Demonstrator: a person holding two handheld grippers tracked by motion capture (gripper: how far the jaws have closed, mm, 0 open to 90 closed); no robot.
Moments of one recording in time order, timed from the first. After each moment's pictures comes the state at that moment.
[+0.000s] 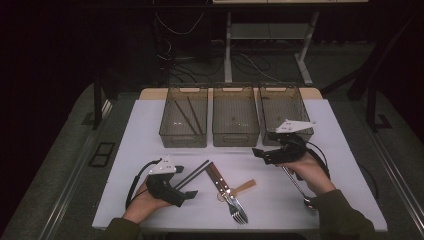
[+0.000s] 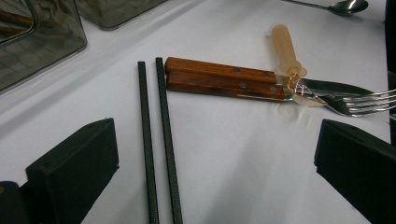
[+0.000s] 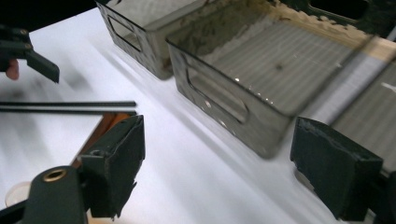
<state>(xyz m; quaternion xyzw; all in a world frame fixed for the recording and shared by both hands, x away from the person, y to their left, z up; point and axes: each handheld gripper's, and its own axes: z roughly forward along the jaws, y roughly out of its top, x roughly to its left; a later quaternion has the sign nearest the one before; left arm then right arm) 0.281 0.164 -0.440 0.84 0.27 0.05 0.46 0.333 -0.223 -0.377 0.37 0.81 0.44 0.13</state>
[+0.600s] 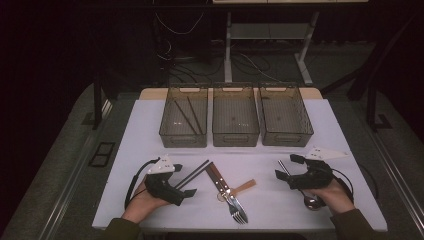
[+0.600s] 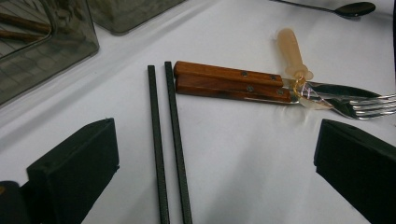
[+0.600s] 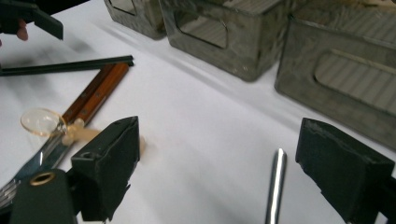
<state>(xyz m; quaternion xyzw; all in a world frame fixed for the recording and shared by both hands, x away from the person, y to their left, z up) 0.281 0.167 -0.437 0.84 0.27 0.07 0.46 0.279 -0.286 -0.419 0.39 0.78 0.47 0.13</state>
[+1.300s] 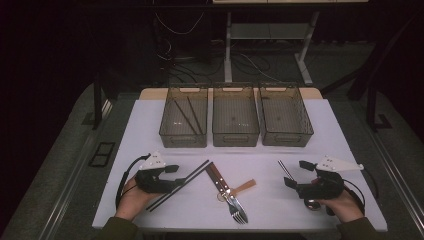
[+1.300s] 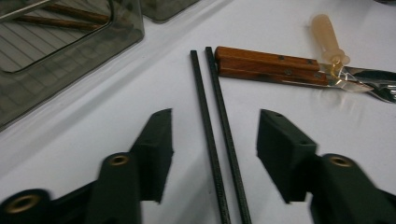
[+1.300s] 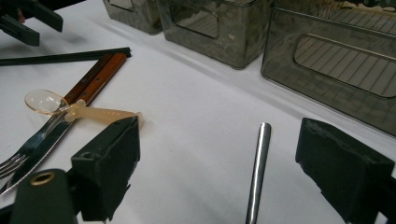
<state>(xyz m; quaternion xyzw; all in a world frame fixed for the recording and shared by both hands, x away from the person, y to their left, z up) 0.291 0.192 -0.433 0.85 0.28 0.09 0.43 0.255 -0.303 -0.424 0.39 0.77 0.48 0.15</state>
